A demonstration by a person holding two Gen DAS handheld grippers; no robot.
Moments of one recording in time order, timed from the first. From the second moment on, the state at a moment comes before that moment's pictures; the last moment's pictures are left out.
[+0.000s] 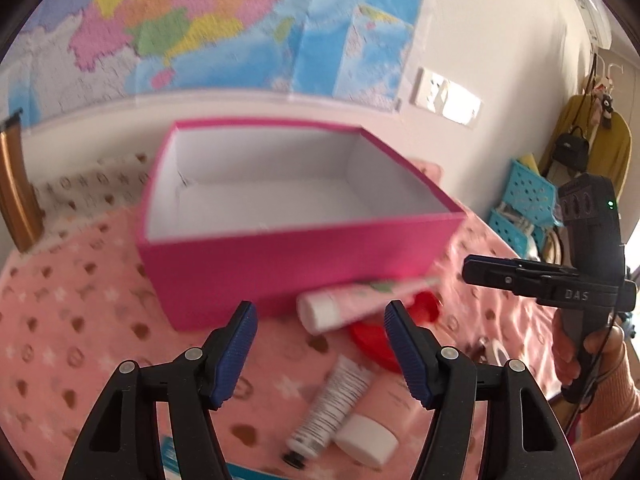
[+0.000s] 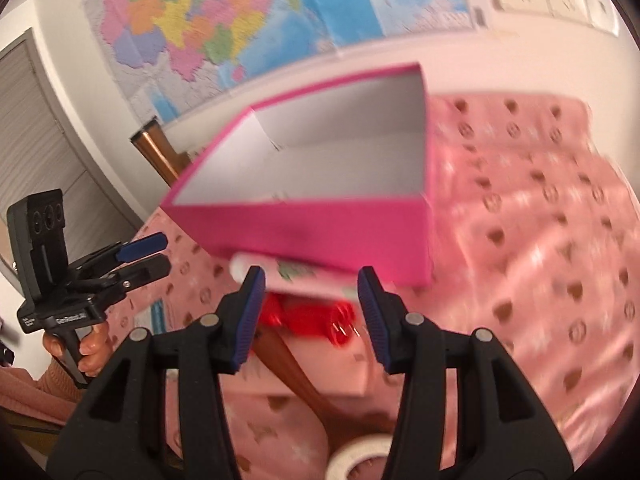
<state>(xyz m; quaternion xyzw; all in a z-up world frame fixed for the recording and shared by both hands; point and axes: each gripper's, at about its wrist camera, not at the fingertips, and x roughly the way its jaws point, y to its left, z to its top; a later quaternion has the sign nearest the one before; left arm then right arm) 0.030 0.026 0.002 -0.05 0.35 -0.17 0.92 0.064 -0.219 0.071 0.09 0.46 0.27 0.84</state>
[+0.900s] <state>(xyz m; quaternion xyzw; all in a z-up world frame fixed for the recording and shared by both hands) 0.014 -0.012 -0.021 -0.04 0.39 -0.22 0.89 0.048 -0.176 0.036 -0.03 0.49 0.35 0.79</state>
